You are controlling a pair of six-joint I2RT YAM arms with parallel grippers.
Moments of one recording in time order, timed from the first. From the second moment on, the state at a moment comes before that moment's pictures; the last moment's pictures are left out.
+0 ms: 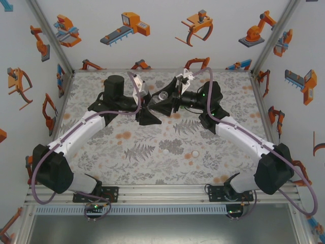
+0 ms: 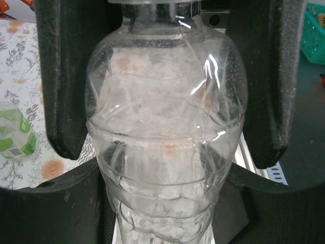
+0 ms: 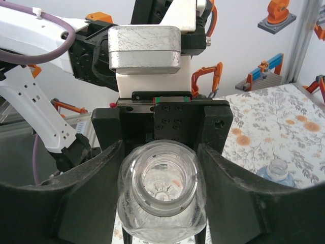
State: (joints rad) left arm -0.52 1.41 1.15 -0.13 1.17 0.24; right arm 0.62 1.38 1.08 0.55 -0.85 0.31
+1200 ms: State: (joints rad) left arm -0.40 1.41 1.18 -0.22 0.84 0.22; right arm 0.79 1.36 1.07 -0.58 -0.01 0.46
